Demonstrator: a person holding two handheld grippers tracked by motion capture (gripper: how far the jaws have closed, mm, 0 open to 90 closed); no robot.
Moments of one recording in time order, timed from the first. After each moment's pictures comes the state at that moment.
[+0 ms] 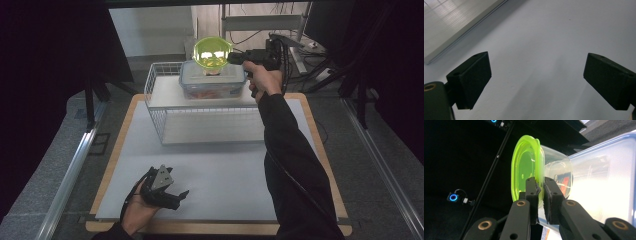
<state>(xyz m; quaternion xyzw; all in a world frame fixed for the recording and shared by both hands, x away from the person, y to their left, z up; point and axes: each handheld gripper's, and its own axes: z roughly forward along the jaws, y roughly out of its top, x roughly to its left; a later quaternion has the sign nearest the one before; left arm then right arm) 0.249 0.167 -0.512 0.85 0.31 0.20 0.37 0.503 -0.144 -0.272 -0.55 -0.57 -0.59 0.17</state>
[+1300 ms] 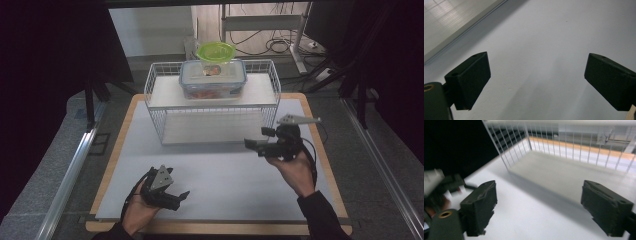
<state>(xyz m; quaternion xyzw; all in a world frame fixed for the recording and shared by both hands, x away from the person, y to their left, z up) 0.249 0.168 -0.513 0.85 0.31 0.19 0.38 0.337 -0.202 -0.391 -0.37 -0.77 -0.51 -0.10</state>
